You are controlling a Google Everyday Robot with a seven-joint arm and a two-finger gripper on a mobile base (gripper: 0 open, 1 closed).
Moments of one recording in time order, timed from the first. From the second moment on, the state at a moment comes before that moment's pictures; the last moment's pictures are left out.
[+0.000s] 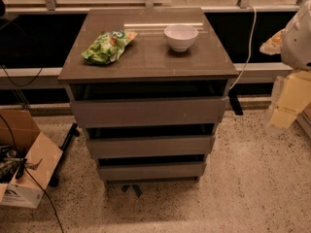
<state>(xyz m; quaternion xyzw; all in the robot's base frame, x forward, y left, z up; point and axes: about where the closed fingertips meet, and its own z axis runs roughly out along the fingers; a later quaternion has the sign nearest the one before) 0.438 -0.217 0.976 -0.60 0.78 -0.03 0.16</state>
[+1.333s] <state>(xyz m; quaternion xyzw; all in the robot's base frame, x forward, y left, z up) 0.473 -0.251 0.901 -0.66 0.73 -0.14 0.11</state>
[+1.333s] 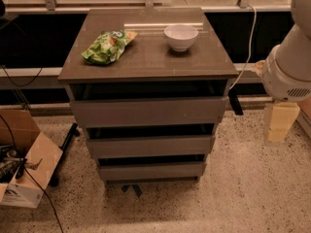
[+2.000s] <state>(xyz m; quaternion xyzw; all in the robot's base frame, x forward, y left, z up) 0.523 -0.236 0.795 -0.66 0.74 -0.10 0.07</state>
